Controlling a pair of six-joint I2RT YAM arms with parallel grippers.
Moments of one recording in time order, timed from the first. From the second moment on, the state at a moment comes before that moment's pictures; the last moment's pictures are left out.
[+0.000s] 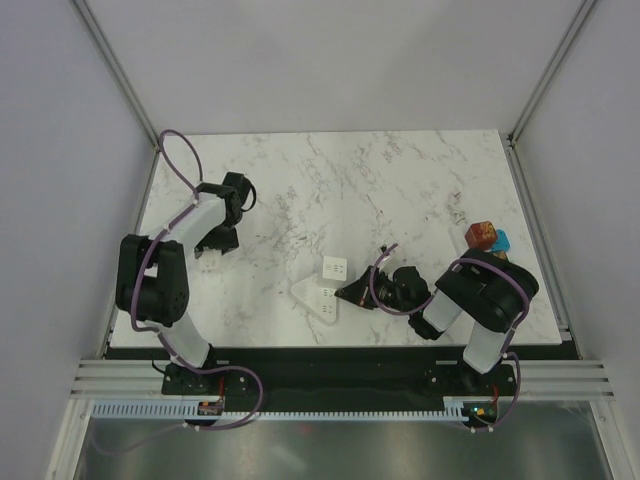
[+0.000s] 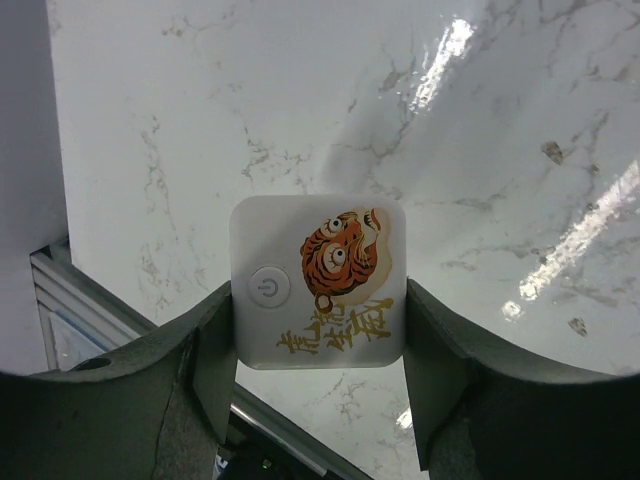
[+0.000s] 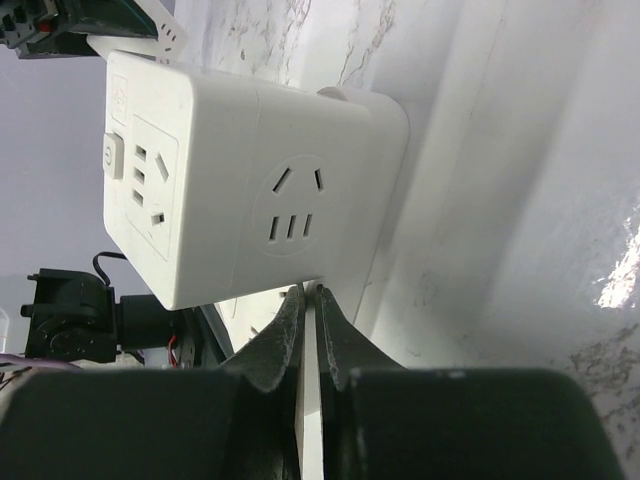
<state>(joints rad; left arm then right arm) -0.22 1.70 1.23 -0.99 -0.57 -0.49 0.74 1.78 0.23 1.22 -0.27 1.03</state>
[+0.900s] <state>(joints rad) -0.11 1.84 1.28 -1.03 -0.73 -0.64 0.74 1.71 0.23 1.14 -0.27 1.02</state>
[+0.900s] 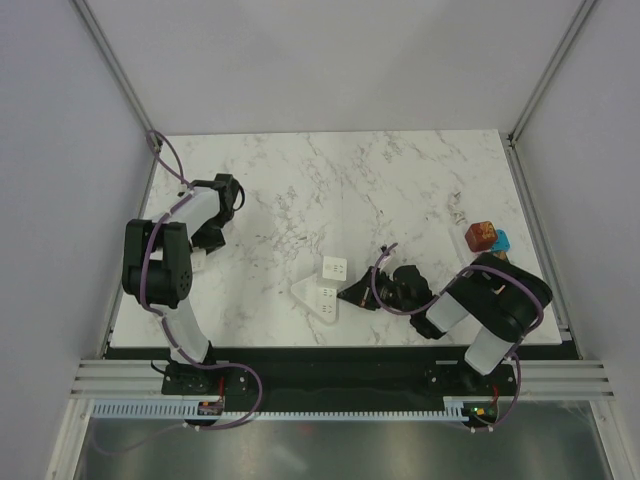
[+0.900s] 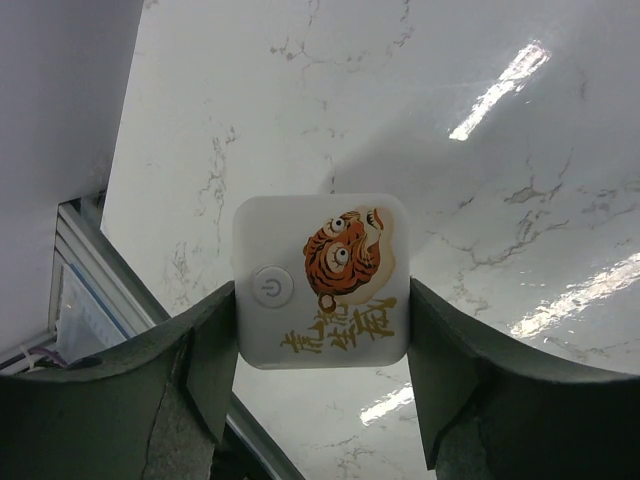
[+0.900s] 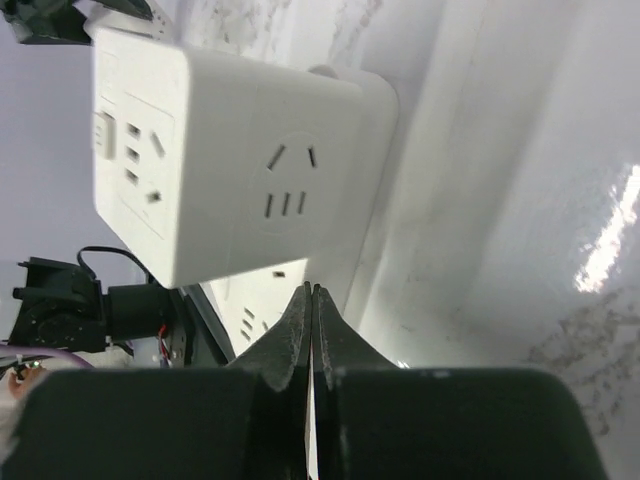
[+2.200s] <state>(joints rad) -0.38 1.38 1.33 -1.03 -0.32 -0.58 0.73 1.29 0.28 0.47 -0.19 0.82</state>
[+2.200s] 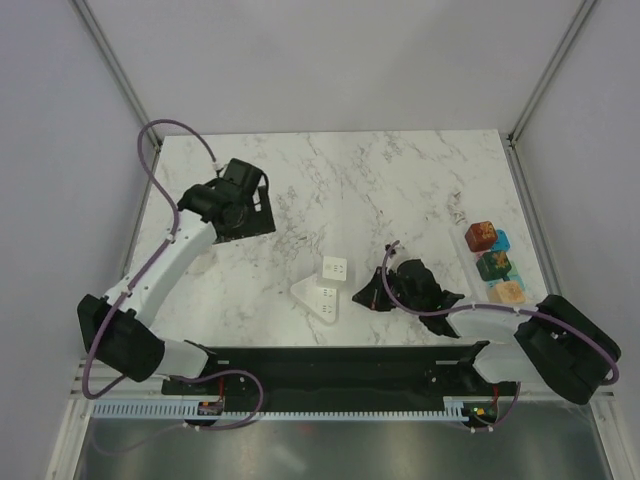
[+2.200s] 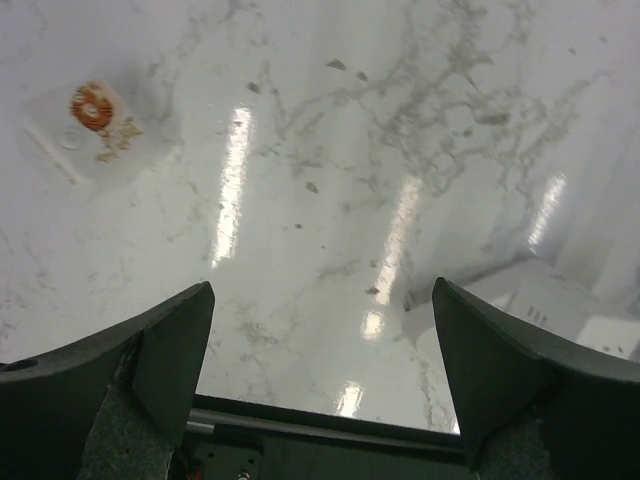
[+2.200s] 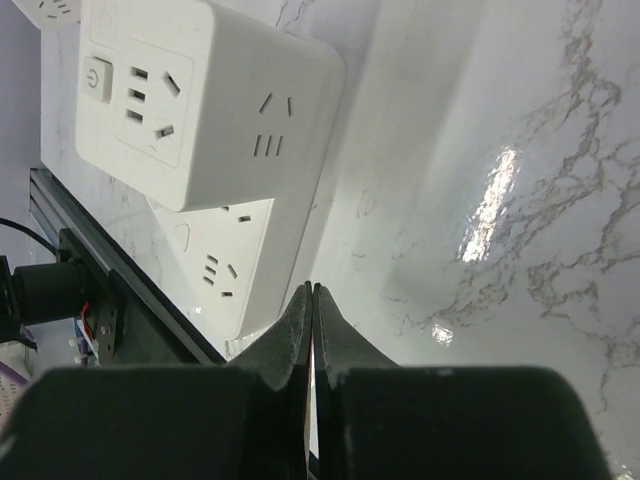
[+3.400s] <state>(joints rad) -1.04 2.00 1.71 -1.18 -0.45 -0.70 0.56 1.00 0.26 0.12 -0.21 0.76</state>
